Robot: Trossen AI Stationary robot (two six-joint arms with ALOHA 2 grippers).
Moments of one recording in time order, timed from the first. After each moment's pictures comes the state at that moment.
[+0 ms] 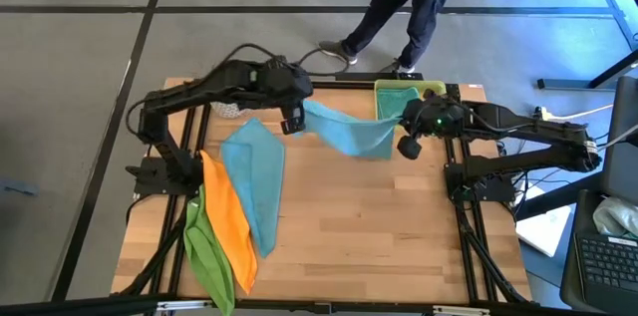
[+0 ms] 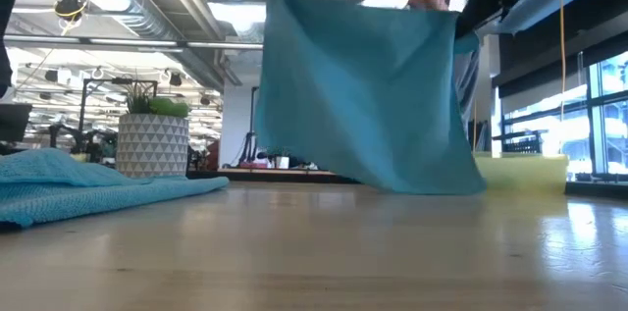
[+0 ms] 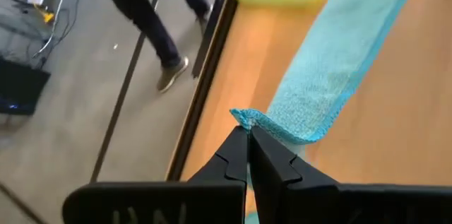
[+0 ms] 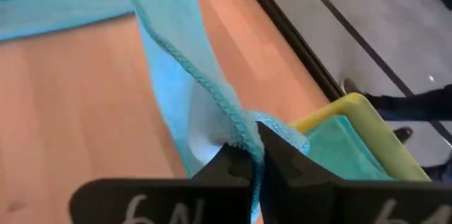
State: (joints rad) left arm 0.17 1.71 2.03 -1.31 -0.45 0.06; right arm -0.17 0.95 0.98 -0.78 0.32 0.10
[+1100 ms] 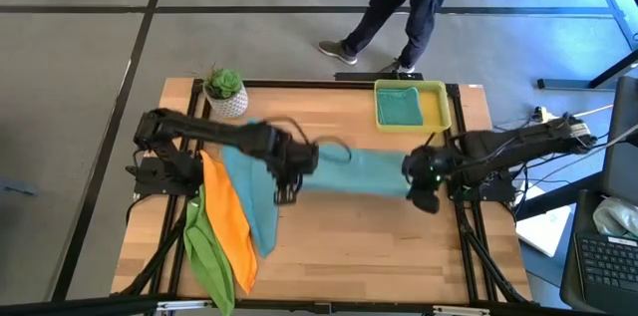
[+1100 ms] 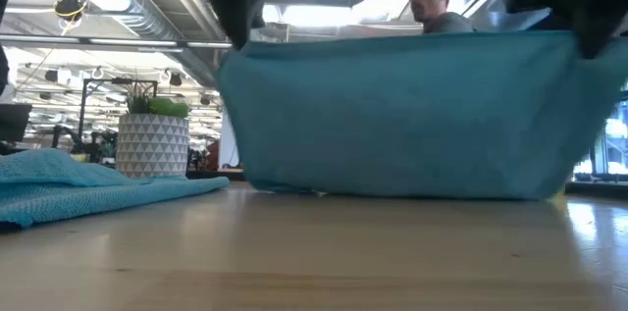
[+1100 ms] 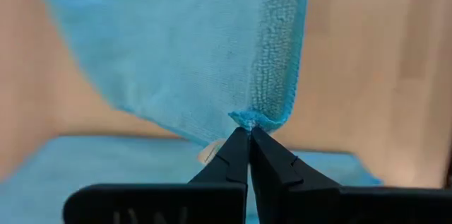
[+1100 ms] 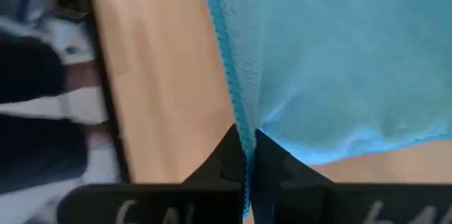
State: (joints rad) left arm -0.10 1.70 1.51 -1.11 0.07 -0.20; right arm 0.19 0.95 0.75 -0.83 -0.30 0.63
